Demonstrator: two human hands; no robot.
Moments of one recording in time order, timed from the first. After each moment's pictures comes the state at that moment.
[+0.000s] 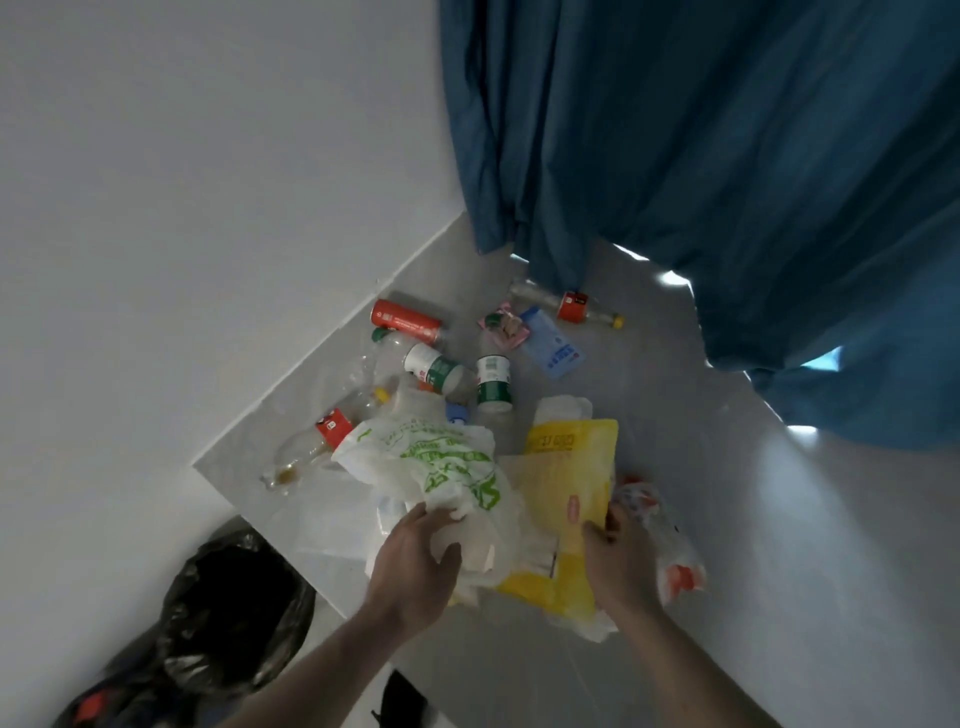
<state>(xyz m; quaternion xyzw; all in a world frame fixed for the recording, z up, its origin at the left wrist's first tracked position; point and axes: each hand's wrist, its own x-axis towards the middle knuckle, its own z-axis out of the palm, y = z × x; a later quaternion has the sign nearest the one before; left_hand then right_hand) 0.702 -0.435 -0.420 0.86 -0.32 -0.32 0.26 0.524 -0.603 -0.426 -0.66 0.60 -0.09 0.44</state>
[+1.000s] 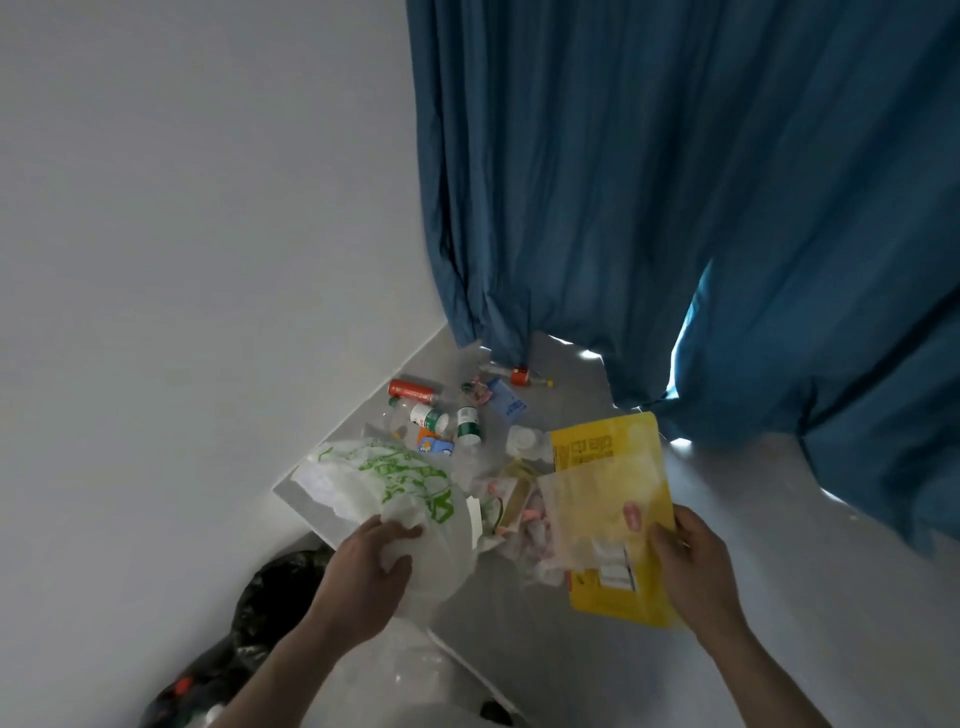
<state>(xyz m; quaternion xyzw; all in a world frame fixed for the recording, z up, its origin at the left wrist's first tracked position) 0.576 -0.284 -0.148 0.85 -0.39 -0.19 0.29 0.288 -0.522 -0.142 -0.67 0.53 -0.24 0.46</state>
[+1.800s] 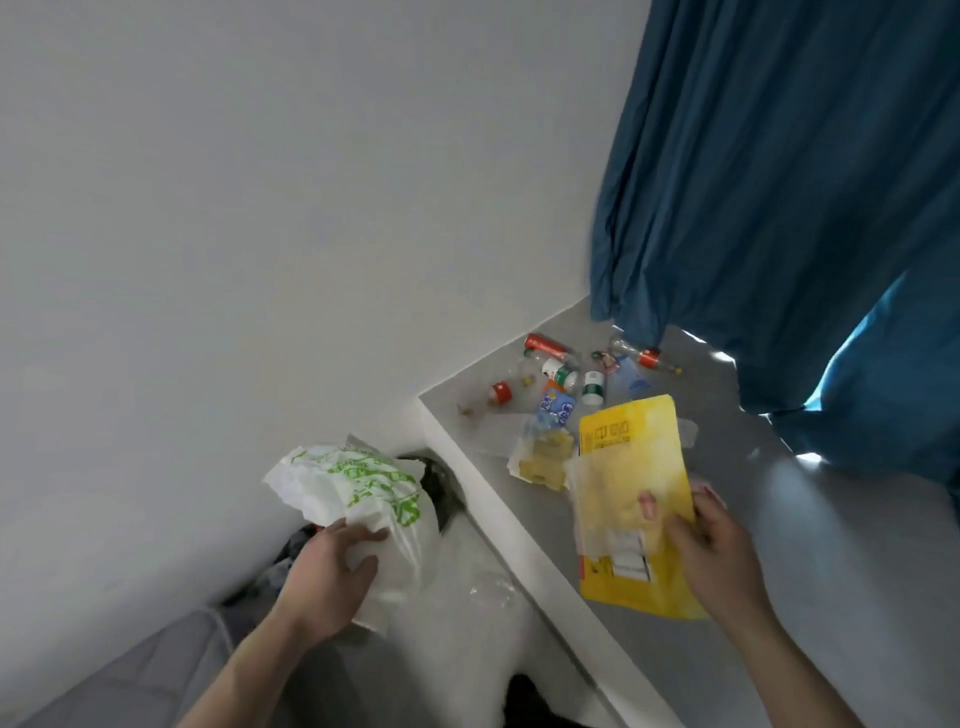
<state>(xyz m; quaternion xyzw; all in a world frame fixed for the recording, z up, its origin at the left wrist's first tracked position) 0.553 0.040 -0.134 0.92 -0.22 -0.17 0.28 0.329 -0.321 -0.116 -0.76 0.38 -0.19 0.50</state>
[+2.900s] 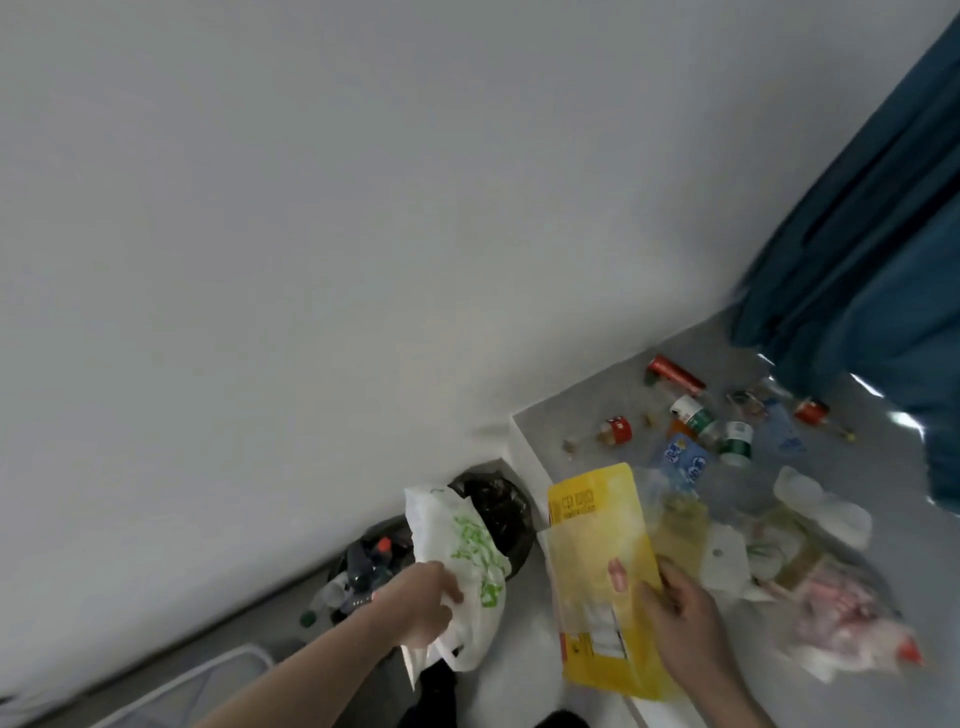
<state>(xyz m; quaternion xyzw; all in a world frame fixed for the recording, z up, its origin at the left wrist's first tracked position) 0.804 0.046 -0.289 0.87 -0.20 -0.44 0.13 0.641 -0.215 -0.193 -0.71 0.42 0.00 0.57</state>
